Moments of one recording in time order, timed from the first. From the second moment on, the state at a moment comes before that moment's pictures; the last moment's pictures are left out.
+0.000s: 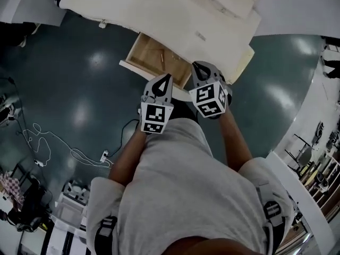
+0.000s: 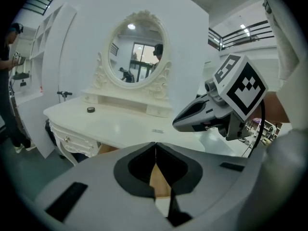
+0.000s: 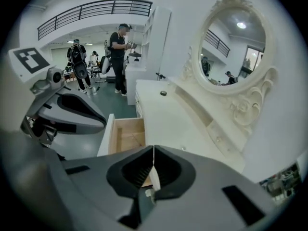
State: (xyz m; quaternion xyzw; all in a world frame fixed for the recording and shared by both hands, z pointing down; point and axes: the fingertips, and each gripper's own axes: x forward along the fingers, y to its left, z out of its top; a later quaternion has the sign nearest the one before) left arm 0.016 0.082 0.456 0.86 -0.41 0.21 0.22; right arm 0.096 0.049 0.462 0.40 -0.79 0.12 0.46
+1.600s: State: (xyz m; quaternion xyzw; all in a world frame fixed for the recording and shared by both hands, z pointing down) left arm 0.037 0.026 0.522 0.80 -0.44 0.28 0.28; right arm 0.170 -0.063 0.596 0.28 -0.74 0.13 0.60
